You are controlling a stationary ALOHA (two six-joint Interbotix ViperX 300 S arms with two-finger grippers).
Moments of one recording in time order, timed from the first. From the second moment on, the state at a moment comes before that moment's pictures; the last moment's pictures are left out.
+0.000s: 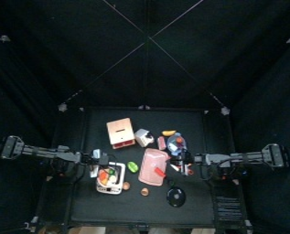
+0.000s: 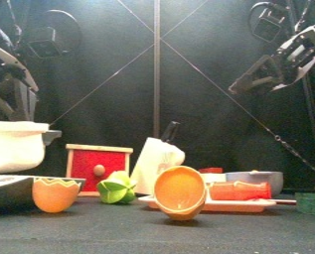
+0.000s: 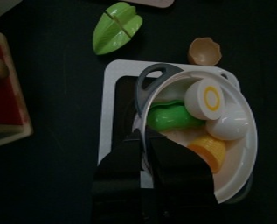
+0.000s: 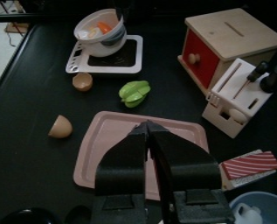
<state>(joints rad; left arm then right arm) -0.04 -0.64 1.07 -0.02 0.47 -0.01 -0.06 -0.63 1.12 -0.04 -0.17 0.01</state>
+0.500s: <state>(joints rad) -0.04 -0.64 1.02 -0.22 0.44 0.00 -0.08 -0.63 1.12 -0.03 -0.16 0.01</state>
